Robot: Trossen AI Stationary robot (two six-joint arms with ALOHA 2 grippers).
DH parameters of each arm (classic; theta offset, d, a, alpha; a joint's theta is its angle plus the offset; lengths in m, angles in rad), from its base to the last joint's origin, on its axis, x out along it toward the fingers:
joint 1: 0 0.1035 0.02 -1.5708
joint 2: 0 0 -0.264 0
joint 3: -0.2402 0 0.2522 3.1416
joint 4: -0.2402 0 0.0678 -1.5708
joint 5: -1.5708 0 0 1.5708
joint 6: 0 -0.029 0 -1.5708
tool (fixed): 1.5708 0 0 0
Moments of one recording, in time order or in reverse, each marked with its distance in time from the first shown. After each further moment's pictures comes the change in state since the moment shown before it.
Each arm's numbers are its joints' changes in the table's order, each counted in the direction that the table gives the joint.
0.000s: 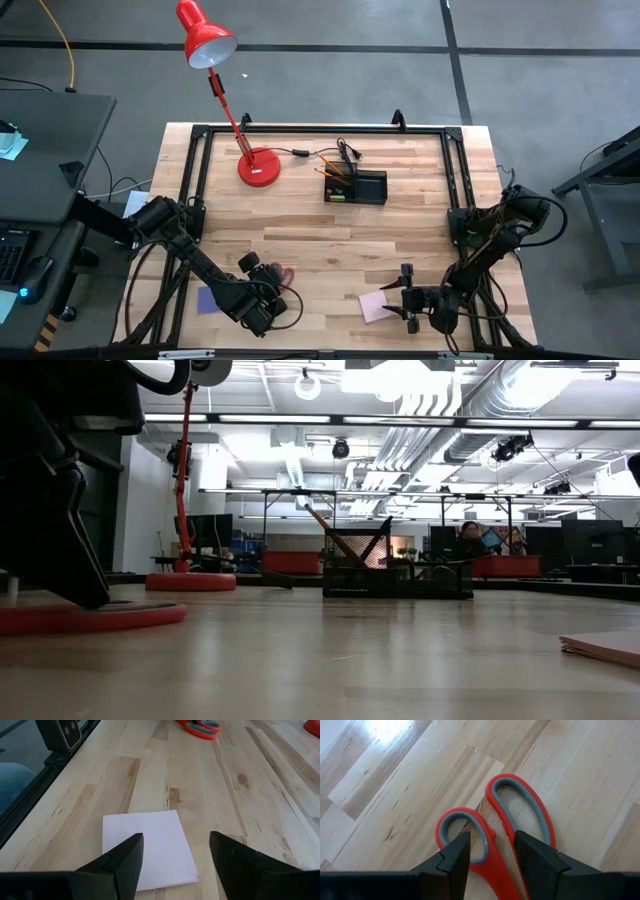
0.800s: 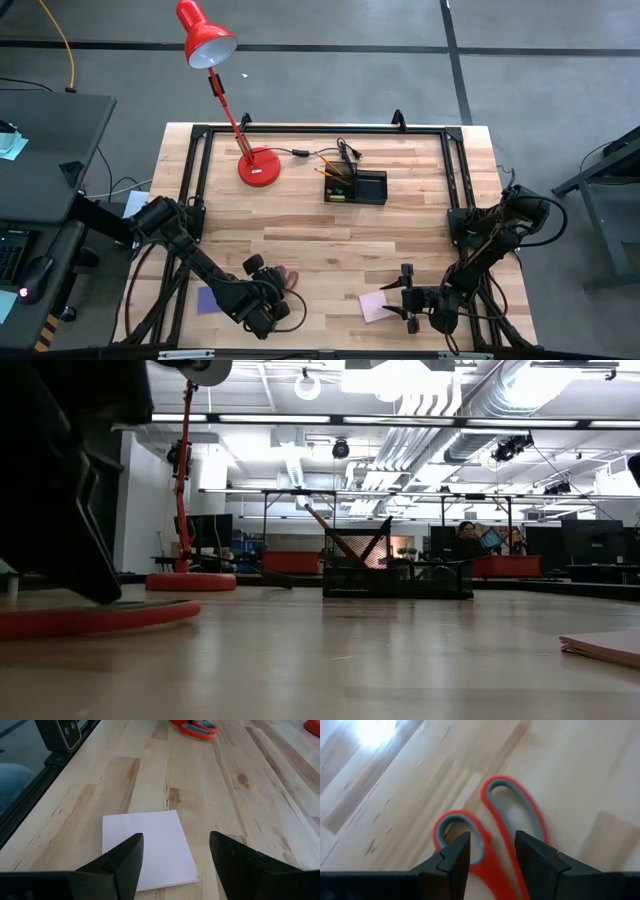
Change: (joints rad) left arm 0.000 0.003 -0.025 0.047 0.016 -0.059; right arm 0.000 0.000 0.000 0.000 0.000 -0.003
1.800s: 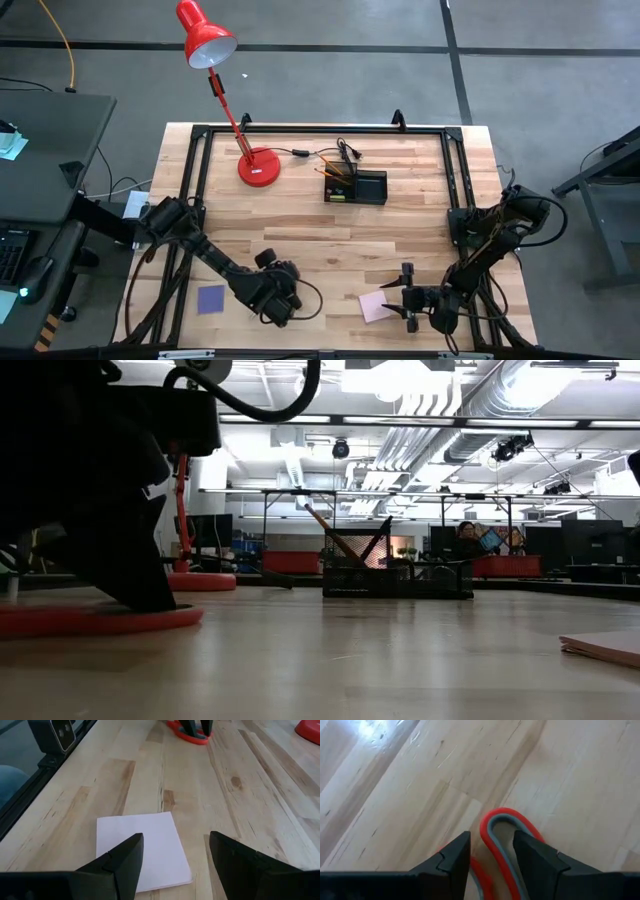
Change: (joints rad) left arm 0.106 0.076 -0.047 0.031 -0.094 -0.125; right arm 0.002 0.000 0.000 -0.006 -0.030 0.000
